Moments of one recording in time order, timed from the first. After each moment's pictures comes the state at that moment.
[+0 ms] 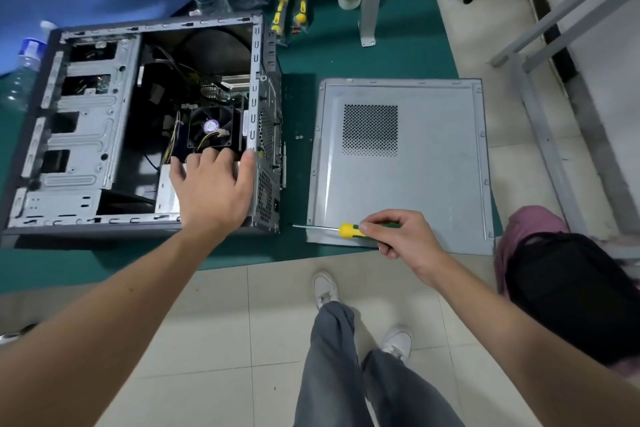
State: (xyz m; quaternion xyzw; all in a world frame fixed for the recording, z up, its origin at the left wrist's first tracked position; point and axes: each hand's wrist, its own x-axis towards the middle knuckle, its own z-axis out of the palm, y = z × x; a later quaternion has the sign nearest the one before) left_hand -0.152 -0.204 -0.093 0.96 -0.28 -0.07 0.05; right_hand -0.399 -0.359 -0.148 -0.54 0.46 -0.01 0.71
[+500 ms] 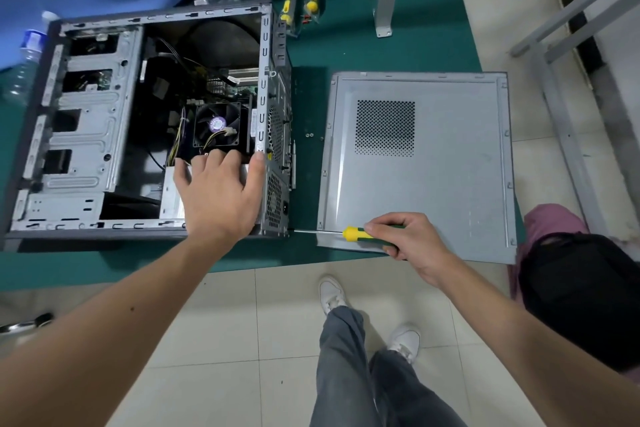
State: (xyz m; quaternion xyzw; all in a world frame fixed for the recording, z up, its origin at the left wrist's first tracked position) left_hand -0.154 -0.204 -0.094 0.95 -0.29 -0.06 0.07; right_hand -0.384 -0.363 -0.169 -0.50 0.47 0.03 0.73
